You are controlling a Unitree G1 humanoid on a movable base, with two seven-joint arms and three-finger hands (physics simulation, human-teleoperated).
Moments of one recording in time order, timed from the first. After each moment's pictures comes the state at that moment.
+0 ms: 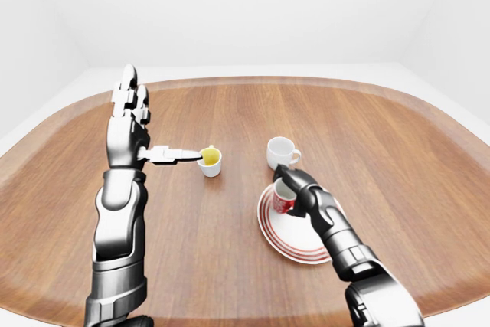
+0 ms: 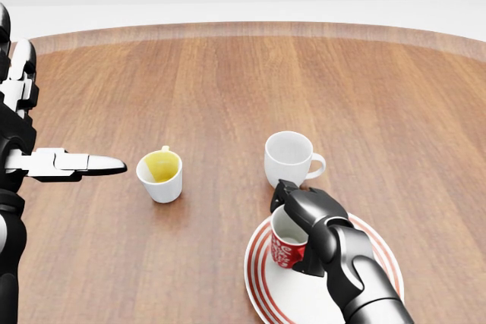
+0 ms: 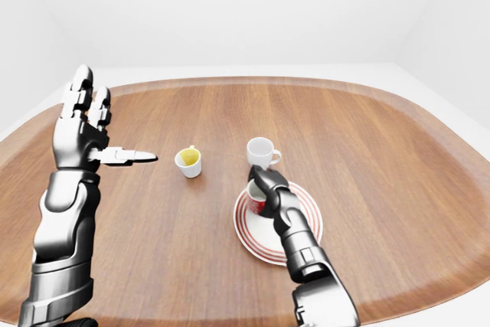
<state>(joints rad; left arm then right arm) -0.34 0.22 0.22 -0.18 -0.09 0.09 -0.08 -0.54 -0.09 0.10 0.76 -1.01 0.09 0.24</state>
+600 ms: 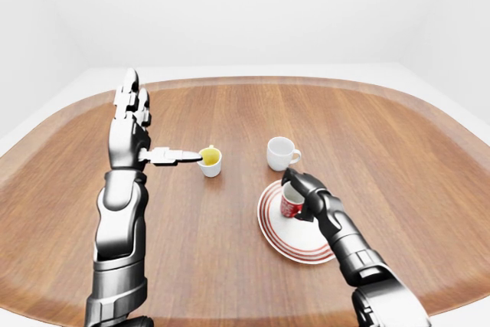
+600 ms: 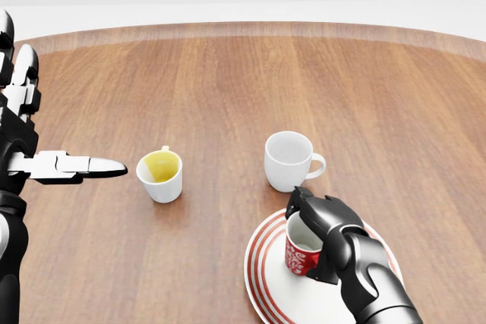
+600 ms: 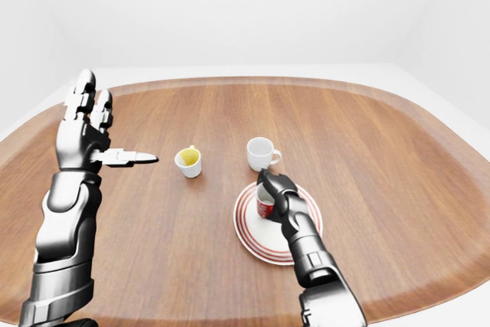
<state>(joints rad) -0.33 0.22 0.22 -0.16 -0.08 0.09 -0.08 -0.50 -0.13 0.09 0.76 -0.99 0.09 0.23</state>
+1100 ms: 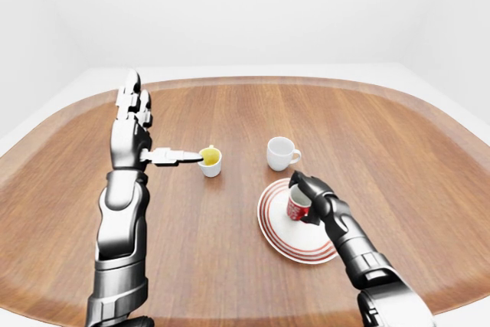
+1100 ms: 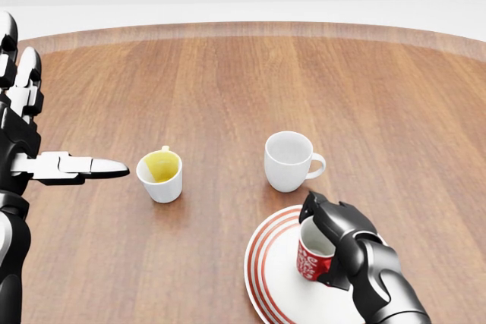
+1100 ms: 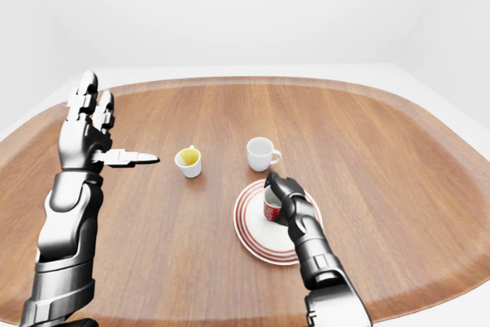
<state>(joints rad) -0.34 0.22 0.22 -0.15 -0.08 0.09 -0.08 -0.48 -0.17 0.07 0.79 -0.97 0.09 0.20</state>
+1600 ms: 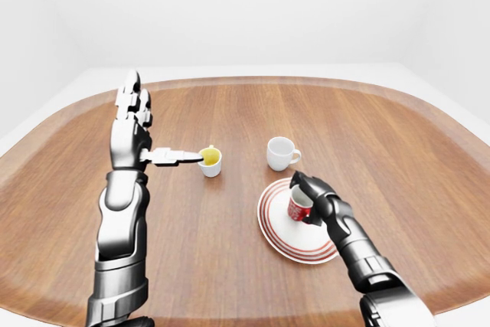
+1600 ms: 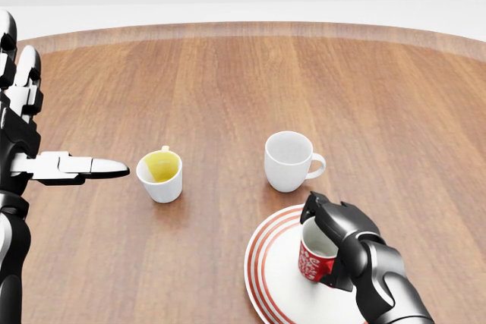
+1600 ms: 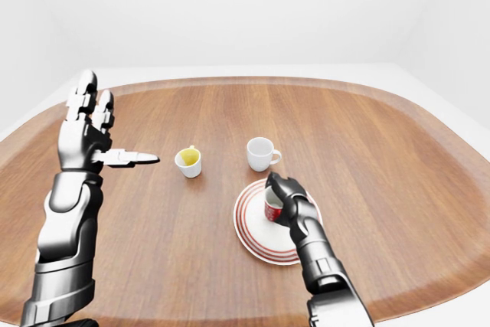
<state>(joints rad) -0.33 0.21 0.21 -0.16 -0.08 0.09 -0.08 -0.45 -0.18 0.06 0.73 -0.98 0.09 0.23</state>
